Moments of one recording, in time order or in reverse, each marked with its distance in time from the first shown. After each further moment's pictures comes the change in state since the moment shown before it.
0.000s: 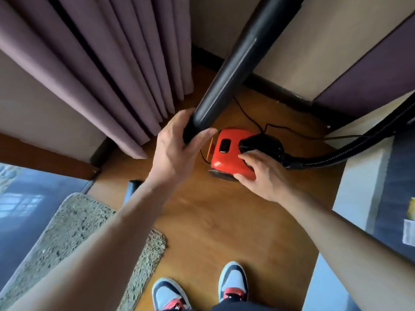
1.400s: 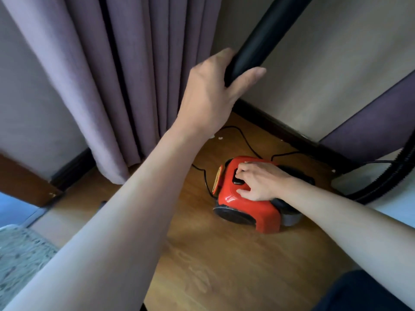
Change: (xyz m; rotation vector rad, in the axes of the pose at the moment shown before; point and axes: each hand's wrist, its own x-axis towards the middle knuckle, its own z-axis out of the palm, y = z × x) left_hand 0.079 -0.066 0.026 -0.160 0.150 0.316; right_hand 0.127 0.020 0.058 -0.643 -0.241 -0.219
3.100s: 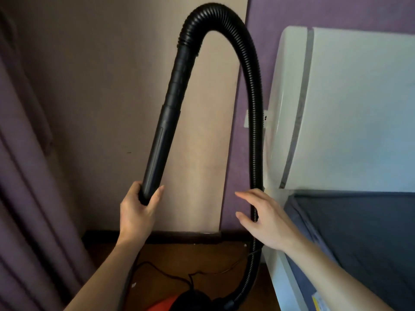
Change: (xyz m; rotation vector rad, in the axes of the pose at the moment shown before) left_hand 0.139 0.156 0.146 -0.173 -0.077 -0.073; right_hand -0.291 0.189 -0.135 0.576 0.956 0.680
